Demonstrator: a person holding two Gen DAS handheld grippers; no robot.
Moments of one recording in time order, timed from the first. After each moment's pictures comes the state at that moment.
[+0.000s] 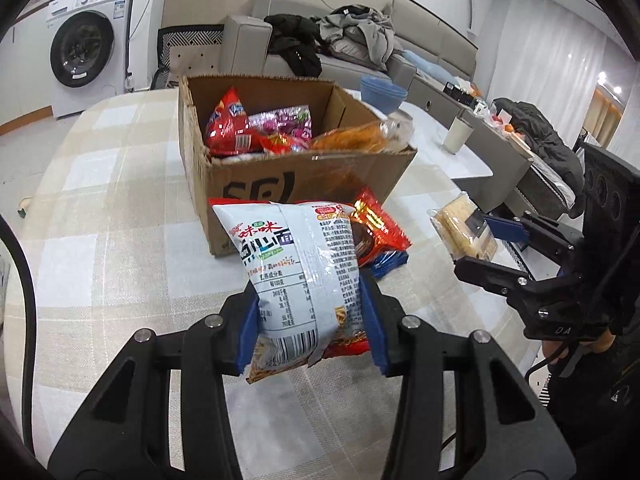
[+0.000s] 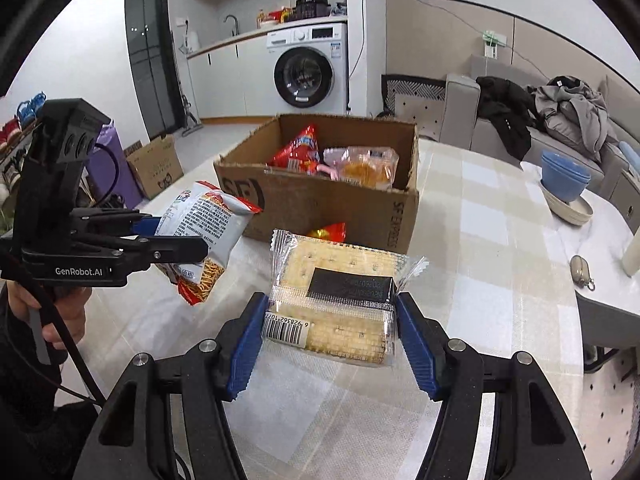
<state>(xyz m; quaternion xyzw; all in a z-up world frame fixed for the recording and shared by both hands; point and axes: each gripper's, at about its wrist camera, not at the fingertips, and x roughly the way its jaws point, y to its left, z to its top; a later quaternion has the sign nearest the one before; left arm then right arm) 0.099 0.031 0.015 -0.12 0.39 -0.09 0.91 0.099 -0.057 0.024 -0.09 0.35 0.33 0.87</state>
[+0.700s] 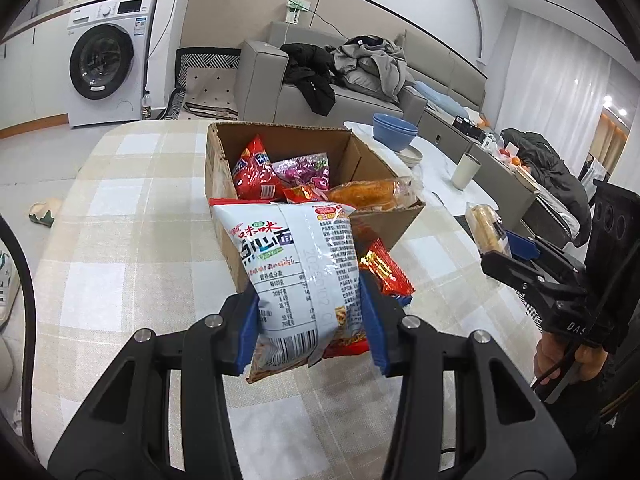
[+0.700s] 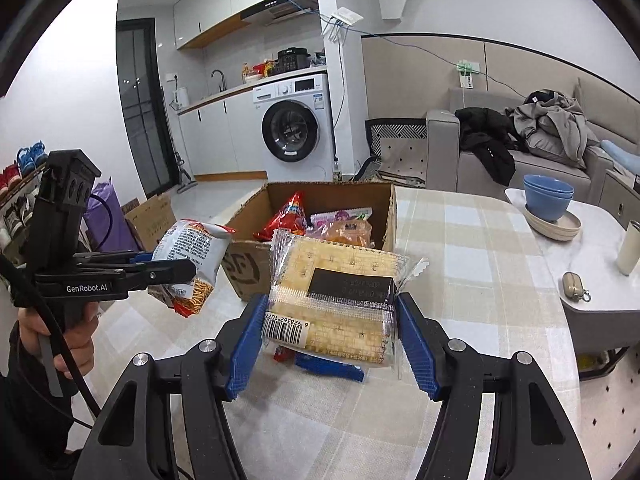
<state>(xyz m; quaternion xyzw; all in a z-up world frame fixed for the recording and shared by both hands) 0.075 0.053 0.061 -0.14 0.35 -0.06 0.93 0.099 -0.074 0.055 -0.02 0.28 0.31 0.91</state>
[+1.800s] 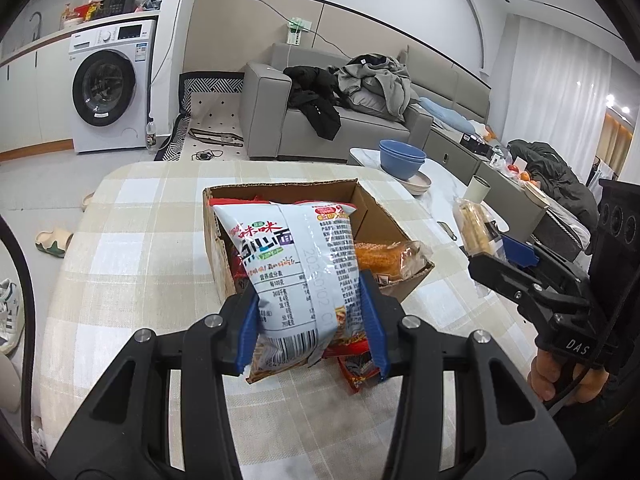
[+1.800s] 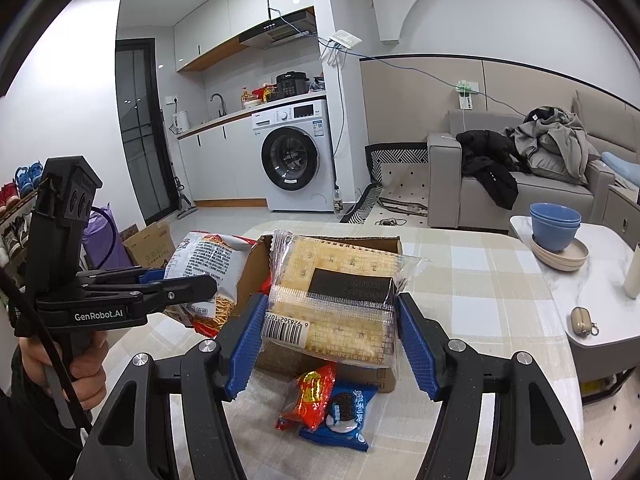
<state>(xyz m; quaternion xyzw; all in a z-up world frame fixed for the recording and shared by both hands) 0.124 0.053 0.100 -0.12 0.32 -0.04 0.94 0.134 -0.045 0.090 -0.01 0.24 0.31 0.92</state>
